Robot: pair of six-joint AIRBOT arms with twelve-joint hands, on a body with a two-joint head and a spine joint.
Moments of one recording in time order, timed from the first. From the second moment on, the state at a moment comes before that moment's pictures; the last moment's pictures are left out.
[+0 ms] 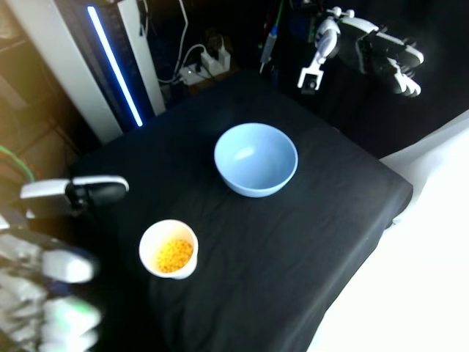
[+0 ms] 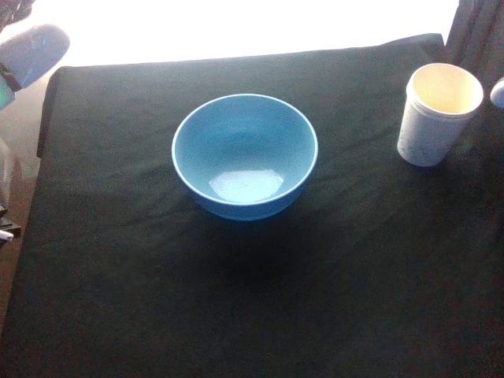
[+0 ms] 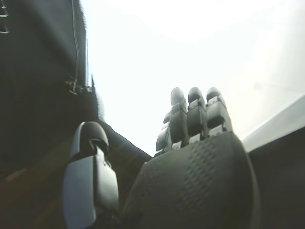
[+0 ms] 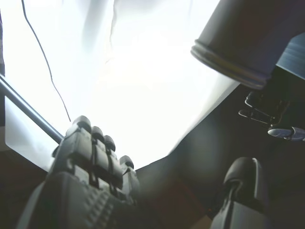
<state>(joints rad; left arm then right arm) 1.05 -1.02 1.26 -0.46 -1.34 0.45 -1.09 -1.05 1.35 0.38 1.40 -0.21</state>
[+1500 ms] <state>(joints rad) 1.08 -1.05 1.26 -0.44 -1.35 0.41 -1.09 -1.28 1.58 0.46 1.09 -0.09</state>
